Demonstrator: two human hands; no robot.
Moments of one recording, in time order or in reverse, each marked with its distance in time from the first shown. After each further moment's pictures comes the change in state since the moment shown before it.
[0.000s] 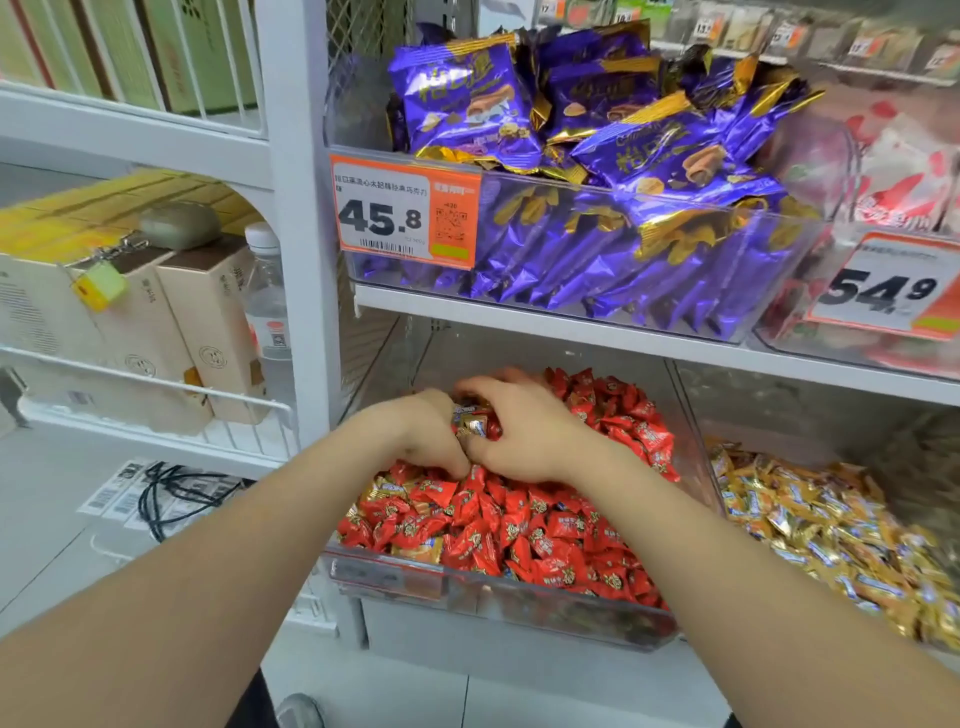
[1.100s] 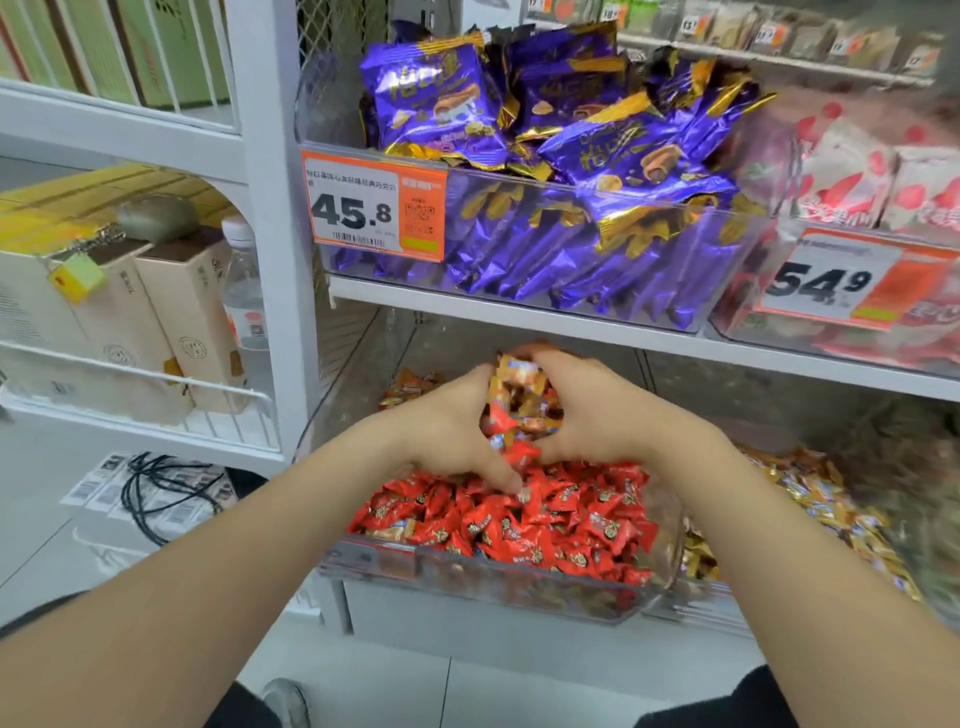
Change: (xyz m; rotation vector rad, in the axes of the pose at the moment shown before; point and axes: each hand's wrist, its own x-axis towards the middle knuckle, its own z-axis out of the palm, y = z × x) left_hand -0.017 0.030 0.026 -0.375 0.086 0.464; right_hand -0.055 0.034 -0.069 0.001 -0.012 -0.062
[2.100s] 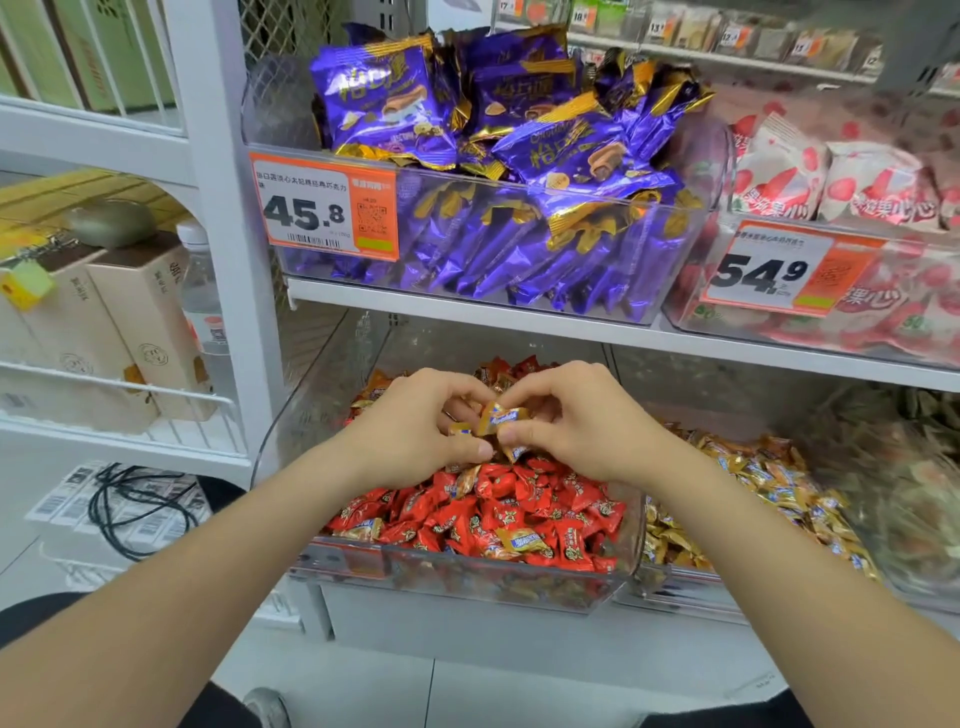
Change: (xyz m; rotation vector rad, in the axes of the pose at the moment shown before) left_hand -0.016 0.004 0.004 0.043 0.154 0.143; right_hand -0.031 0.017 0.007 0.183 0.187 -0.036
